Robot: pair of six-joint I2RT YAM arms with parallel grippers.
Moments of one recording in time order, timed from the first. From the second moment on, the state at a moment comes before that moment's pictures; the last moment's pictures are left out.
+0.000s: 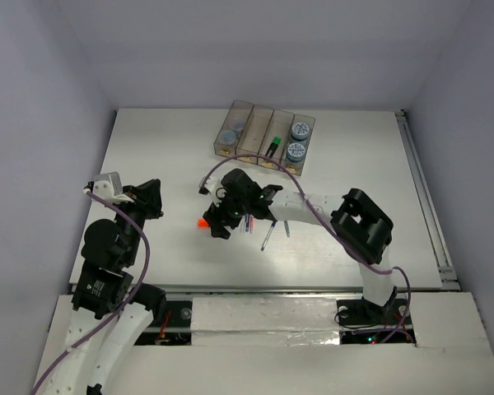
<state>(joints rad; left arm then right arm) -0.34 0.39 0.73 -0.28 -0.23 -0.38 0.95 1.98 1.40 -0.15 -0.36 -0.03</state>
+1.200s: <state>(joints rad) -0.34 0.38 0.73 -0.28 -0.22 -0.38 1.05 2.19 1.64 -0.31 -0.06 -0.20</state>
